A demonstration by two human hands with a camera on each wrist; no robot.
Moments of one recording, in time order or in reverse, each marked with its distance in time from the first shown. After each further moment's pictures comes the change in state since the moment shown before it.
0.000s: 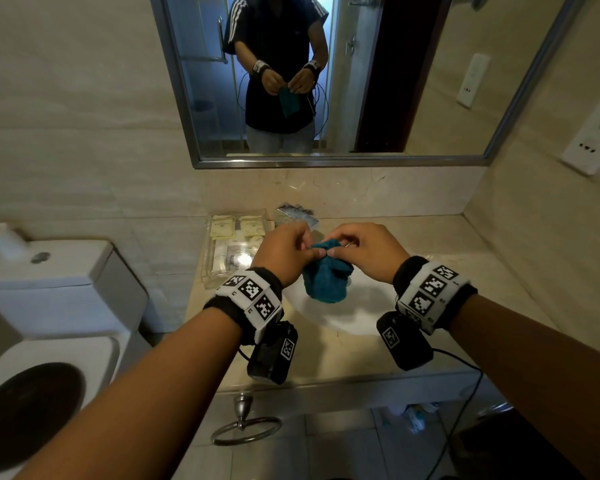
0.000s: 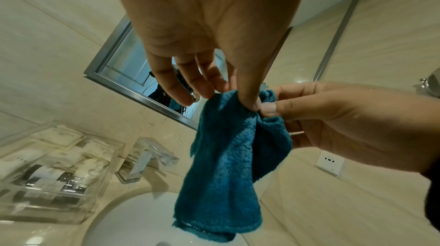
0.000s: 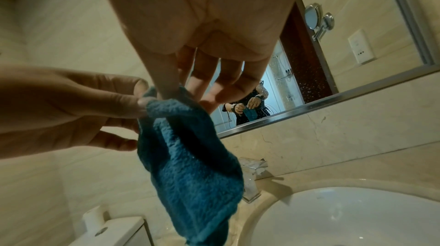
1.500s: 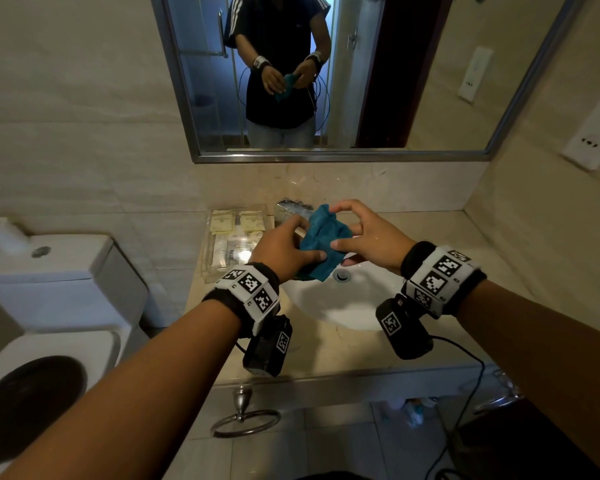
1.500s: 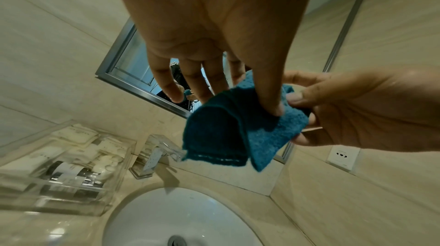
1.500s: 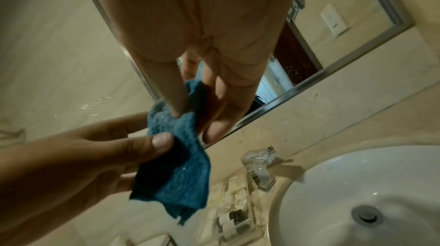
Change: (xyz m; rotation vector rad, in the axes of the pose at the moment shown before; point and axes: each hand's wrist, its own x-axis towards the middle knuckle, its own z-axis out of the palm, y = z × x) left_hand -0.002 -0.009 0.003 -0.053 -0.046 -0.066; right_hand -0.002 -0.004 -0.012 0.349 -0.152 0.160
